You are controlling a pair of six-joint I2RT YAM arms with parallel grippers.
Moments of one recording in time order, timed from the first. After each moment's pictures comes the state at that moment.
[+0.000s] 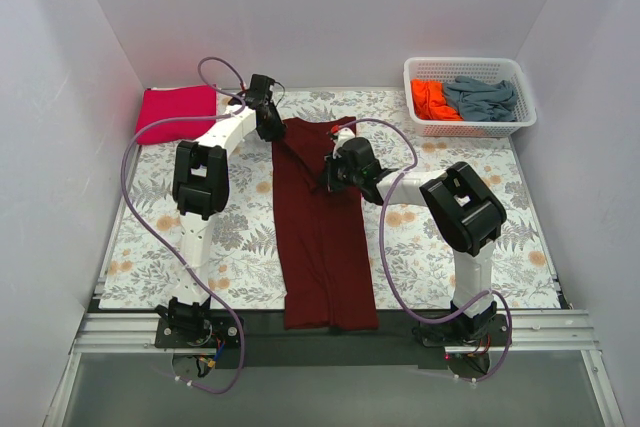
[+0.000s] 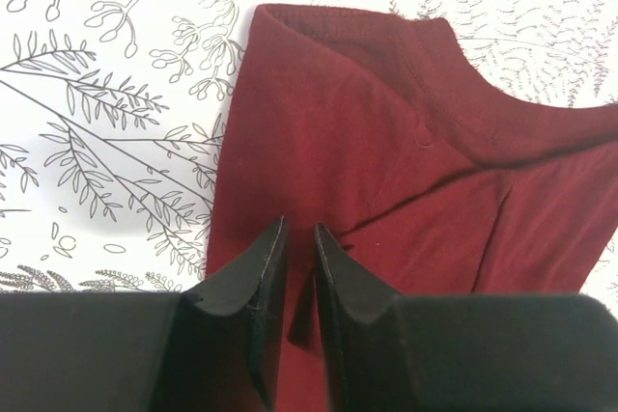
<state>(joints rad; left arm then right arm) -0.27 2.38 2.02 -0.61 -0.01 -0.63 0.65 1.97 1.09 0.34 -0.18 0.35</state>
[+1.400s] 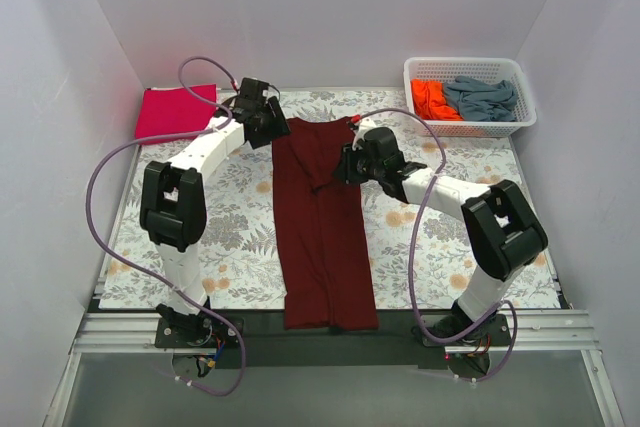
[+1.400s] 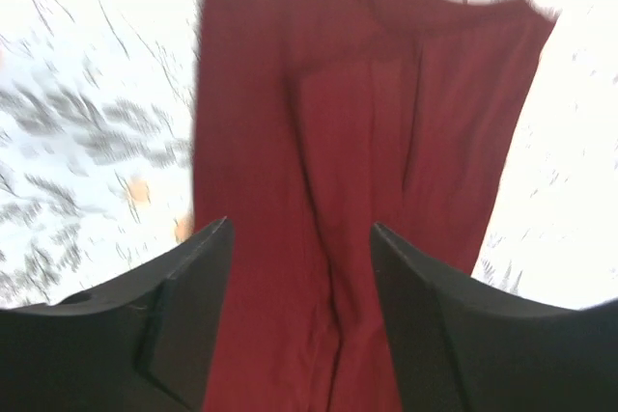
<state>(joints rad) -0.31 1.96 1.62 -0.49 -0.05 -0.64 0.59 1.73 1.03 0.14 -0.18 0.33</state>
